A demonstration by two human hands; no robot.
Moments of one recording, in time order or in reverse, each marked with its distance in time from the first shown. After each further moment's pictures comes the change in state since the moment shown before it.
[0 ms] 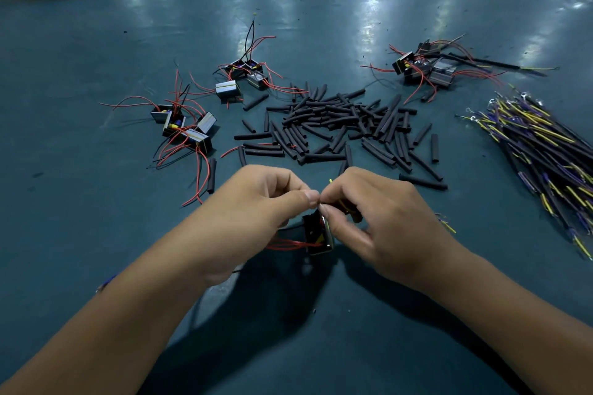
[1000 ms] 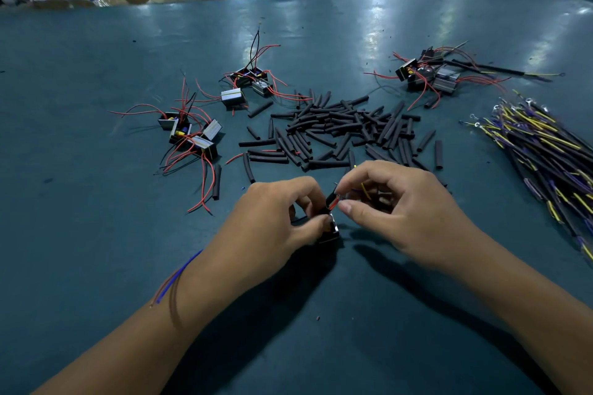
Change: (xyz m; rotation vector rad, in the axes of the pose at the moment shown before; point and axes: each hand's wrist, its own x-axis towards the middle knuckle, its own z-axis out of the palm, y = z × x) left_hand 0.011 -0.019 0.008 0.570 0.163 0.350; right_hand 0.002 0.024 -0.014 0.377 -0.077 0.340
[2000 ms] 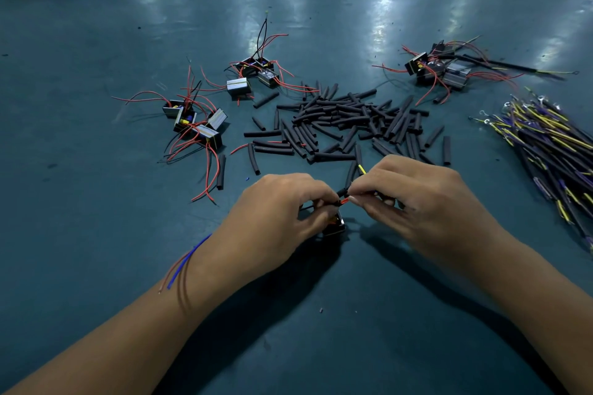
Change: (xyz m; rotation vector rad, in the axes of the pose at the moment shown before) left_hand 0.002 -0.008 0.004 0.093 -0.031 0.113; right_hand 0.000 0.008 -0.006 -0.441 0.036 -0.405
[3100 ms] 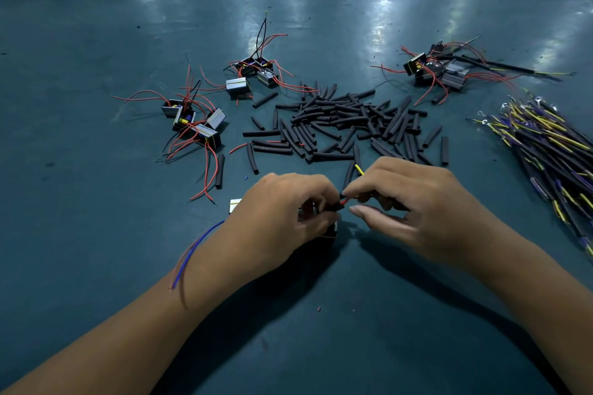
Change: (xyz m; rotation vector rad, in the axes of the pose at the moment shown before) left_hand 0.000 0.003 0.001 -0.012 0.067 0.085; right_hand 0.001 0.001 -0.007 0.057 -0.107 -0.042
